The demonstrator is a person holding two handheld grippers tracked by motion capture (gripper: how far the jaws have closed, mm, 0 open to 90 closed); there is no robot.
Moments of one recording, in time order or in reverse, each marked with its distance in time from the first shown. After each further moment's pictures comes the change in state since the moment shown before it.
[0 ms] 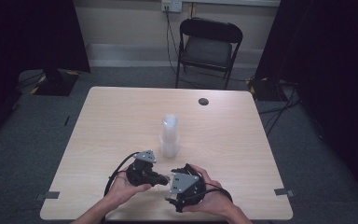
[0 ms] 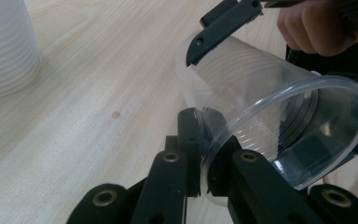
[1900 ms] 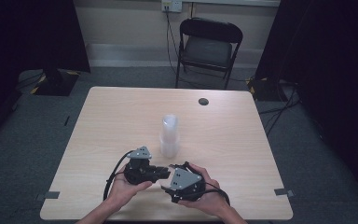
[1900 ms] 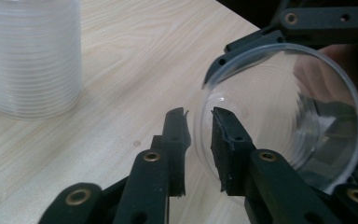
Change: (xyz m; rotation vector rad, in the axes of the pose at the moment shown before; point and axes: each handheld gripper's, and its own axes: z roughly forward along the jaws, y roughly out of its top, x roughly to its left) left arm -0.006 -0.001 -0.011 -0.167 0.108 -0.056; right arm -0.004 0.009 -0.005 -0.087 -0.123 0.072
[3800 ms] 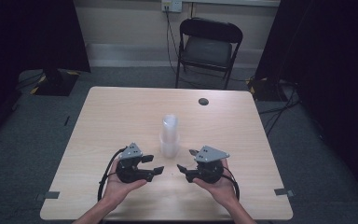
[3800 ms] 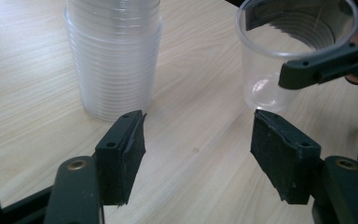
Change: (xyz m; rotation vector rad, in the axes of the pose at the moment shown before) left arm 0.009 -0.004 -0.016 -0.083 0.206 0.028; right arm -0.057 -0.032 -0.017 -0.069 -0.088 0.389
